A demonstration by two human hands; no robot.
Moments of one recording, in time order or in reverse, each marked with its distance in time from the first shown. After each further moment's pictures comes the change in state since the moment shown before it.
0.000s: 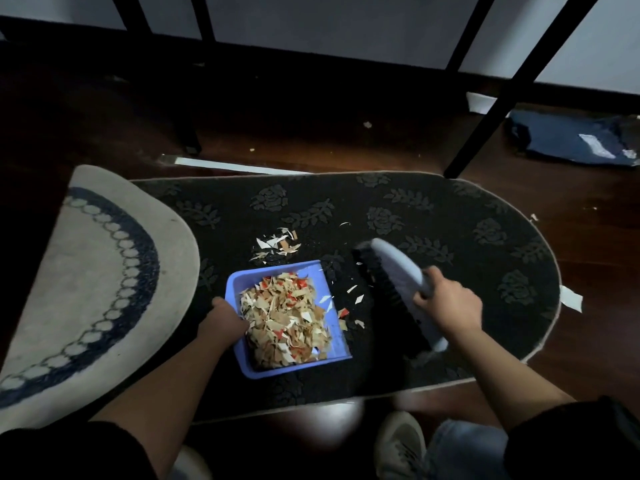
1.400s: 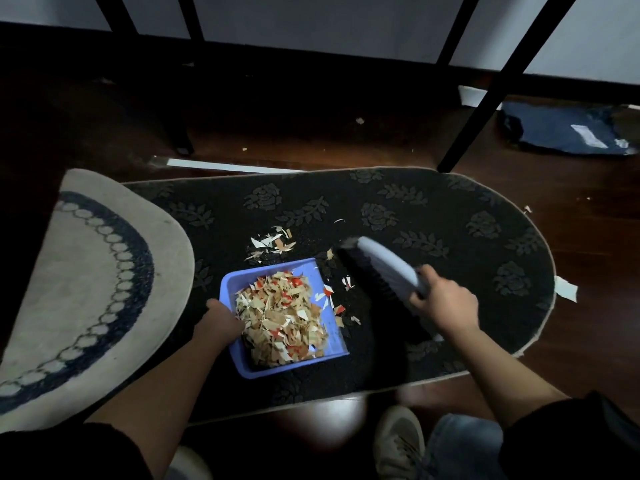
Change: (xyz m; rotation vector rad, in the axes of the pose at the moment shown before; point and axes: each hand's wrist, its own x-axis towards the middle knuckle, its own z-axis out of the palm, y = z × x) left_hand 0.004 0.000 0.005 -0.017 -0.013 -0.028; right_hand -0.005 0.008 0.008 -0.007 0.027 -0.046
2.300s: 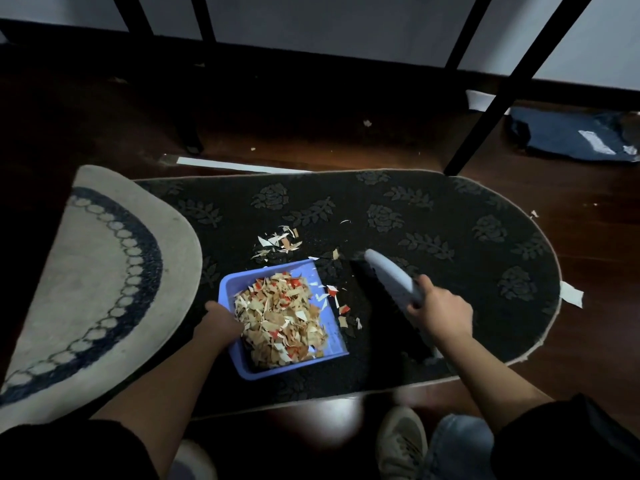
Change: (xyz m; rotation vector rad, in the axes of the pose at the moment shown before) left_hand -0.001 -0.012 -0.003 -0.041 0.010 -0.045; right_hand -0.012 -0.014 0.006 -0.040 -0.039 -0.010
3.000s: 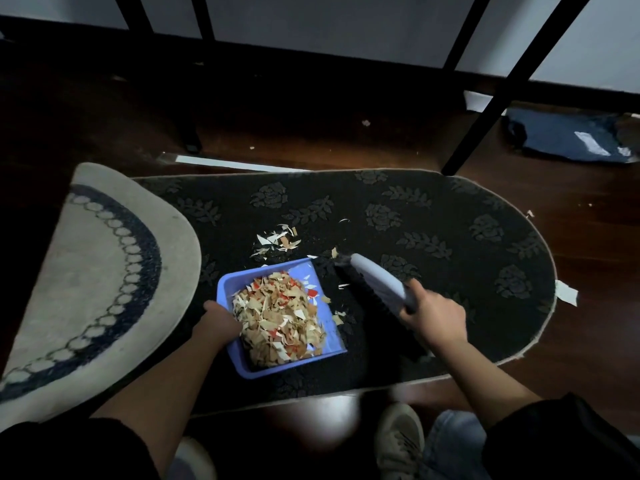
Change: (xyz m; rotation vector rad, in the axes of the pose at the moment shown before) left_hand 0.000 -0.006 0.001 -0.018 0.001 0.001; right_hand -0.011 -0.004 0.008 -0.010 0.022 -0.079
